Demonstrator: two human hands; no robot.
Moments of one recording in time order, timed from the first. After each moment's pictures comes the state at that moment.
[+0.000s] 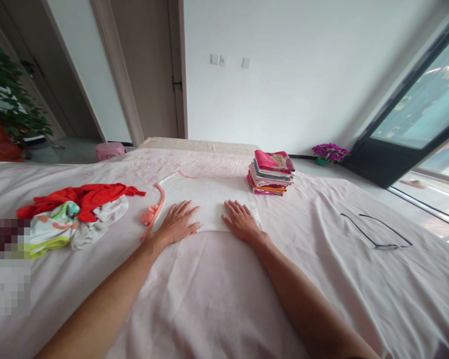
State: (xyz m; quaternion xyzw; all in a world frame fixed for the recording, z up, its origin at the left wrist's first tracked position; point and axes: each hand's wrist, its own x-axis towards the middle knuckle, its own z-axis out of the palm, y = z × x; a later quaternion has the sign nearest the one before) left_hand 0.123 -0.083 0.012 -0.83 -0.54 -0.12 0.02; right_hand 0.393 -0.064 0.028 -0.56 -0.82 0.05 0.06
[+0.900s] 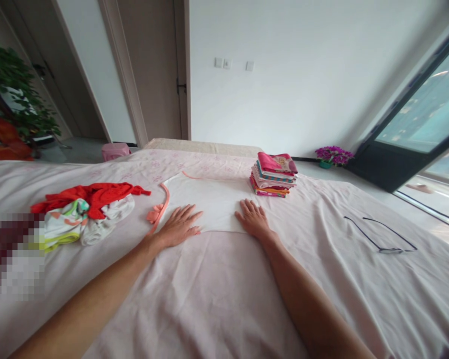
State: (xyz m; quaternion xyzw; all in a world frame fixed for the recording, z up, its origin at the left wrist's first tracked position) left_hand 0.107 -0.097 0.018 -0.86 -0.51 -0.10 -0.05; right_hand 0.418 -0.051 0.019 -0.66 -0.75 0.01 0.04
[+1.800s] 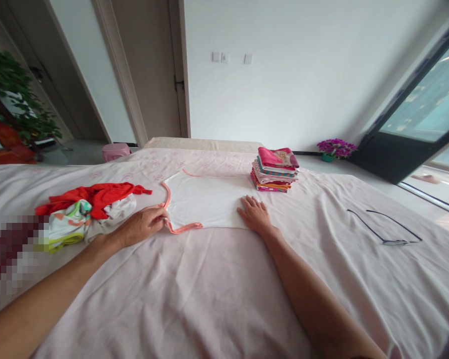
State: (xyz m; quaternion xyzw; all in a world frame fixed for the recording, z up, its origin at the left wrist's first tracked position) left_hand 0.021 -0.128 0.070 -0.84 -0.48 -0.21 -0.10; right_hand 0.420 -0.051 0.020 -0.64 -0.77 0.00 0.06
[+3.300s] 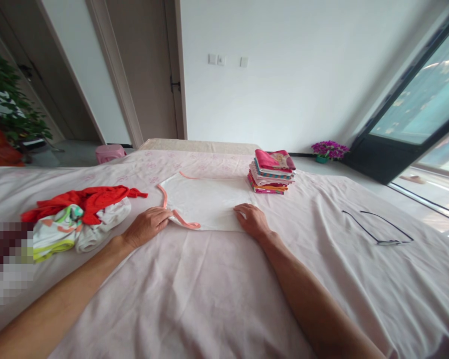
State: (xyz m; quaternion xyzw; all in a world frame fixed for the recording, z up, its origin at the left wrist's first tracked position) left_hand 0.024 -0.092 0.024 -0.87 -0.42 -0.25 0.06; right_hand 0.415 -0.070 0.041 -0.55 -0.82 0.03 0.18
